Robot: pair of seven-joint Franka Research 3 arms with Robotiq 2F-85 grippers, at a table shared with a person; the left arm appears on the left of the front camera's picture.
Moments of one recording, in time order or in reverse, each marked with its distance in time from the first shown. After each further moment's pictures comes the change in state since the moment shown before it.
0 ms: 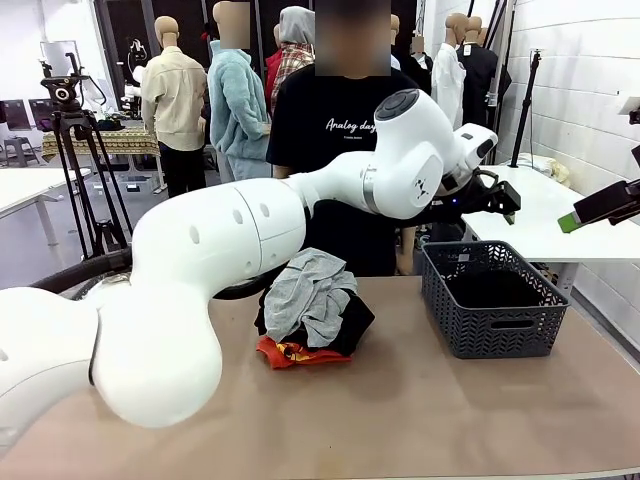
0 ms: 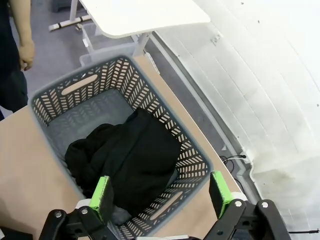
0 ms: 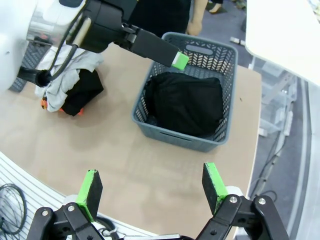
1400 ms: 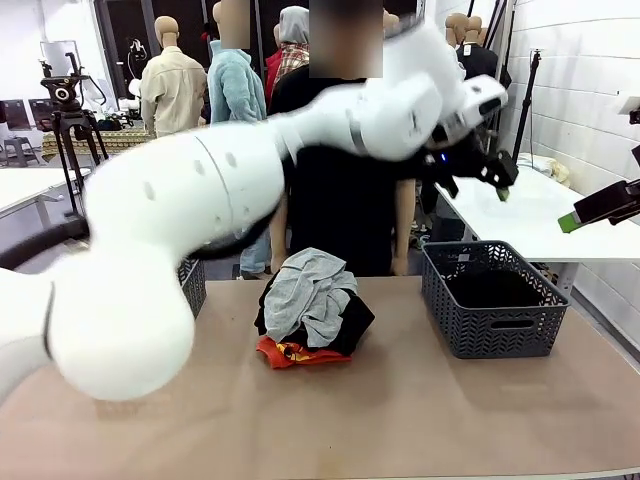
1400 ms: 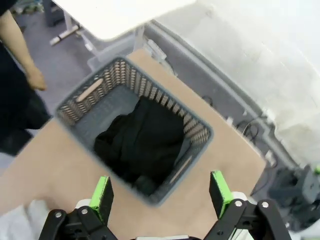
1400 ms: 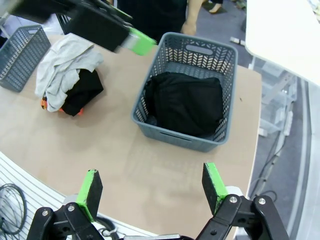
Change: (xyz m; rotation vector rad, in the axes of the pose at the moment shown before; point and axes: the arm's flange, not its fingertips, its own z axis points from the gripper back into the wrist) left arm 0.028 -0.033 0.097 0.081 0.117 -0.300; right arm 0.000 0.000 0.000 0.000 0.000 0.000
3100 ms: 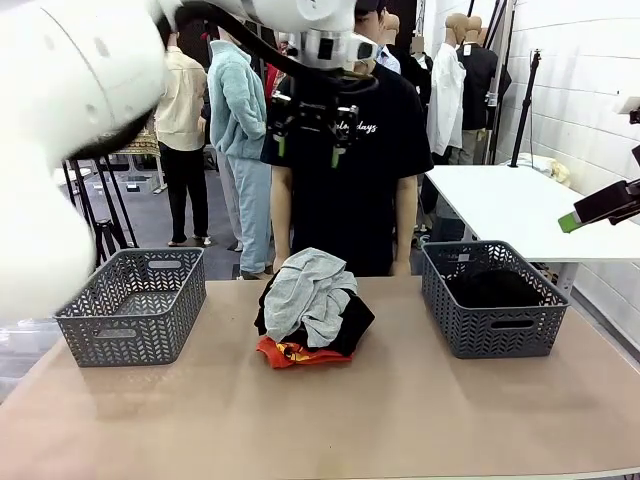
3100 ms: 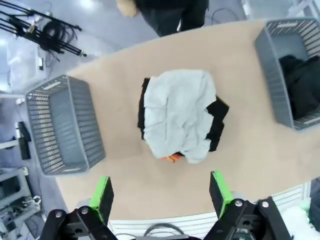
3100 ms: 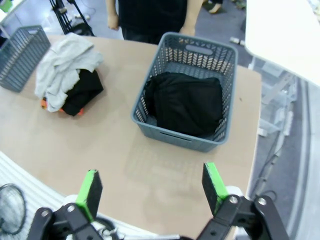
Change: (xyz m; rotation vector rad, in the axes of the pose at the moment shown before) left arm -0.046 0.139 0.170 0.570 0.391 0.423; right arm 0.000 0.000 0.000 0.000 0.000 0.000
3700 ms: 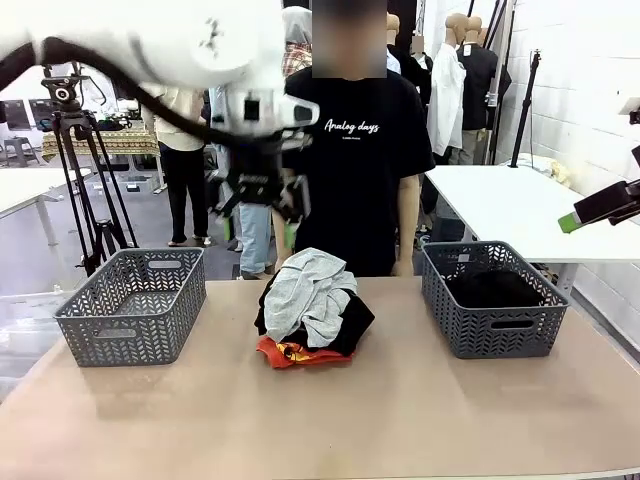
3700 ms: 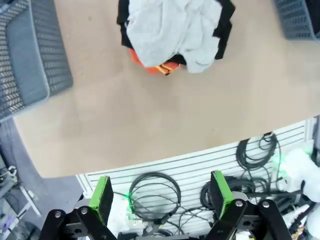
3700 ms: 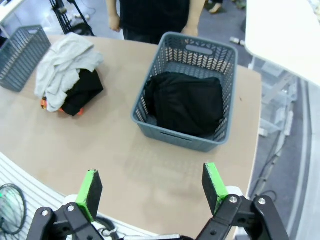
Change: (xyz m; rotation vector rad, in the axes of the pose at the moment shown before) left arm -0.141 0.039 -0.060 -0.150 0.227 0.000; right arm 0.000 0.000 0.000 0.000 0.000 0.000
